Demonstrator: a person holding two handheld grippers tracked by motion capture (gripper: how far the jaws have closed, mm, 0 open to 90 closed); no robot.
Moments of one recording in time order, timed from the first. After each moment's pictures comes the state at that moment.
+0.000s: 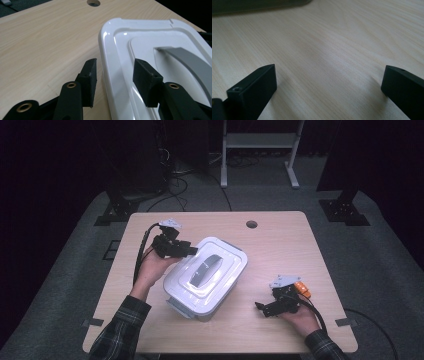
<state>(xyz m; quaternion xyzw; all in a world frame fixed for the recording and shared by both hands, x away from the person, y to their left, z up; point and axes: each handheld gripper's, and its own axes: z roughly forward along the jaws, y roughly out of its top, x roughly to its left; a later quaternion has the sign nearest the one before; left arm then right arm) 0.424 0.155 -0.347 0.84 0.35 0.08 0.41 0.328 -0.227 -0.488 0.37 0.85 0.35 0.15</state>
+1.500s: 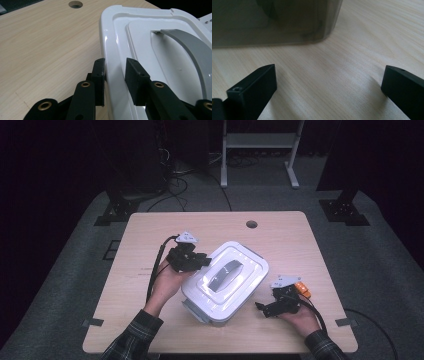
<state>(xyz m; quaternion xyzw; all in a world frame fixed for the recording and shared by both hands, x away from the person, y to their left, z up) 0.385 0.107 -0.357 0.84 0.32 0.10 0.42 0.327 -0.228 -0.488 0.37 0.84 0.35 0.15</state>
